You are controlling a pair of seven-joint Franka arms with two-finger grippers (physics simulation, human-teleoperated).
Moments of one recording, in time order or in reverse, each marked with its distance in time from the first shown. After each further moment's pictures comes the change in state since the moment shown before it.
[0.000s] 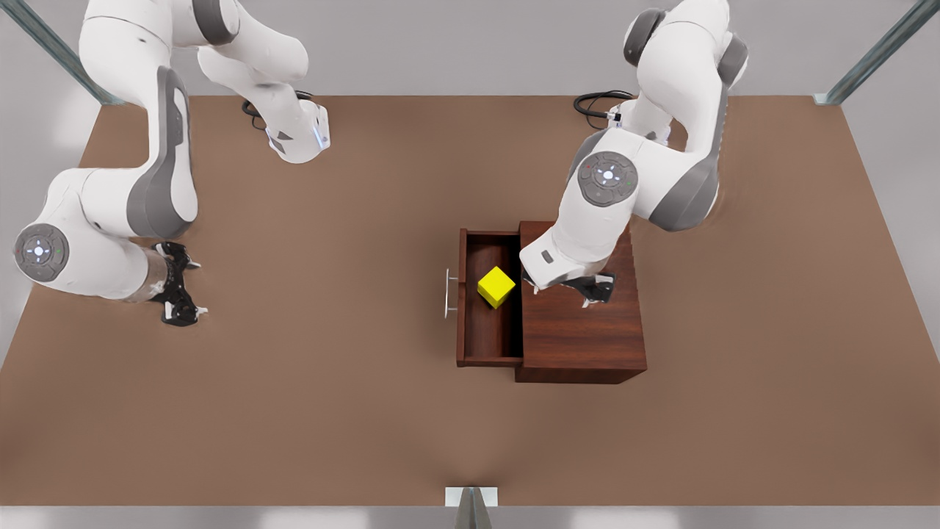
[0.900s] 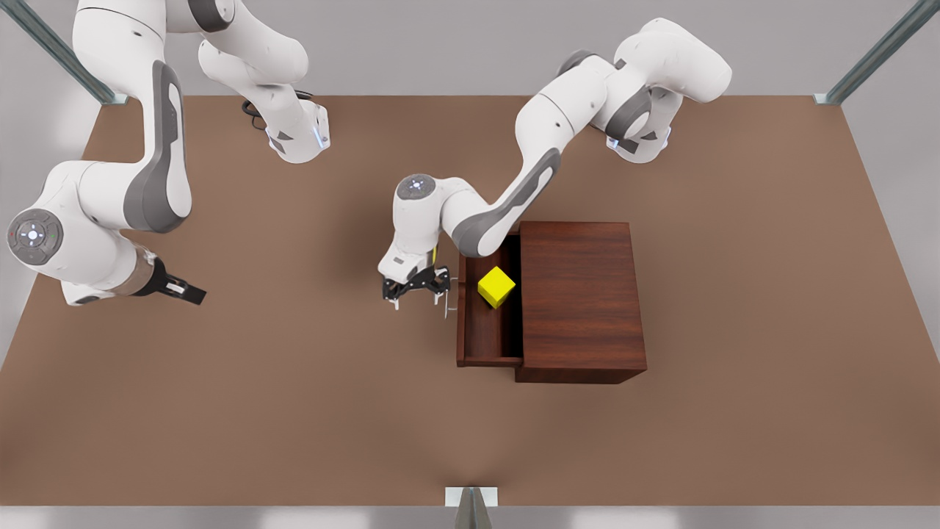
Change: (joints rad) left arm -0.290 0.401 -0.040 0.037 0.258 0.566 -1.019; right arm -0.019 -0.014 0.002 -0.022 -0.051 0.106 -0.922
